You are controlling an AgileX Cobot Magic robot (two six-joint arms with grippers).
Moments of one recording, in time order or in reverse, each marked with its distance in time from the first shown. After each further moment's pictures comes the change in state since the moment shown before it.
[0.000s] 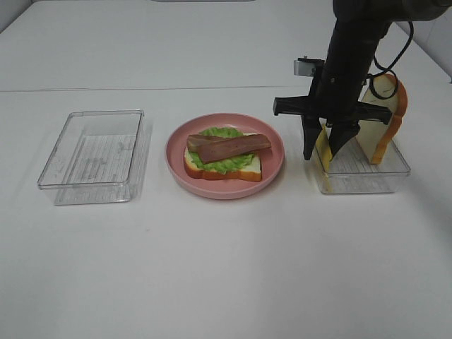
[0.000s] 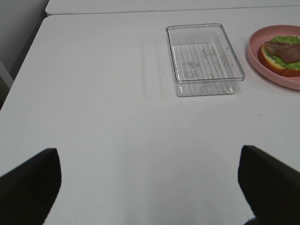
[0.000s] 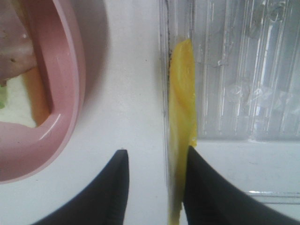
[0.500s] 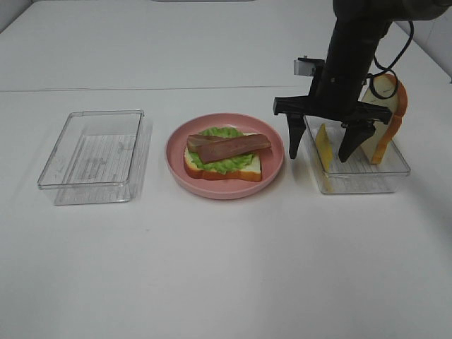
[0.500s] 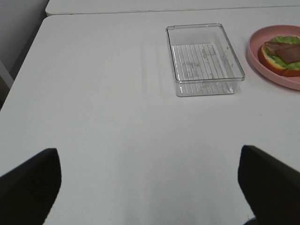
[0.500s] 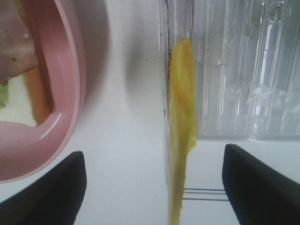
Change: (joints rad) left arm 0.000 0.000 0.000 0.000 0.000 0.000; right arm 0.000 -0.001 0.000 0.000 0.000 0.001
